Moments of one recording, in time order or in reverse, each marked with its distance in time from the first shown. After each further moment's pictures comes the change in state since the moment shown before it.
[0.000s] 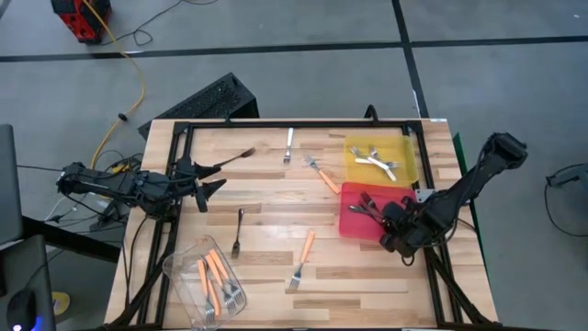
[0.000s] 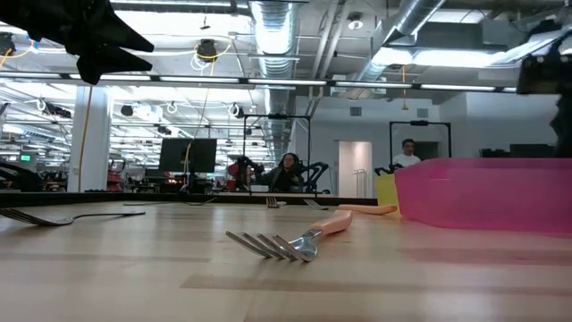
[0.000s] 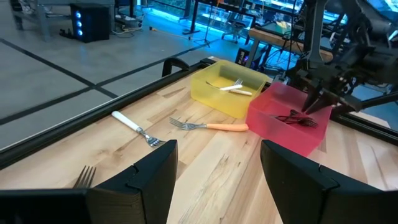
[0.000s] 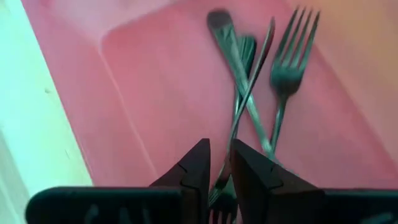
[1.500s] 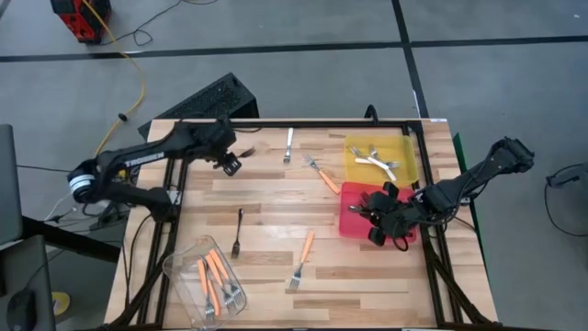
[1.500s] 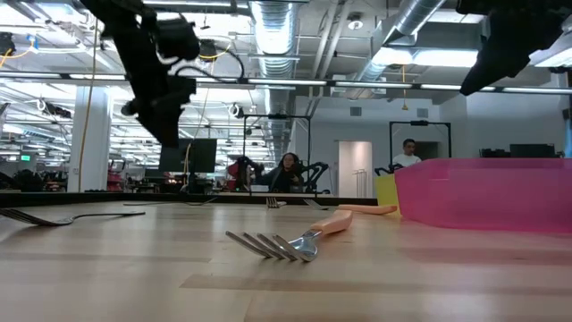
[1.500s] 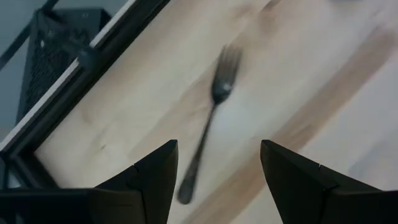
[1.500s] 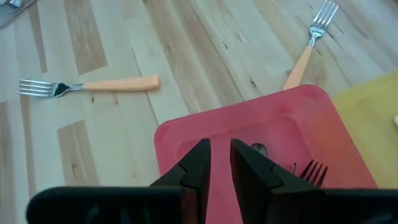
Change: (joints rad) left arm 0.811 0.874 0.427 -0.376 0.400 0.306; right arm -0.224 0.002 0.289 0.093 0.000 -0.511
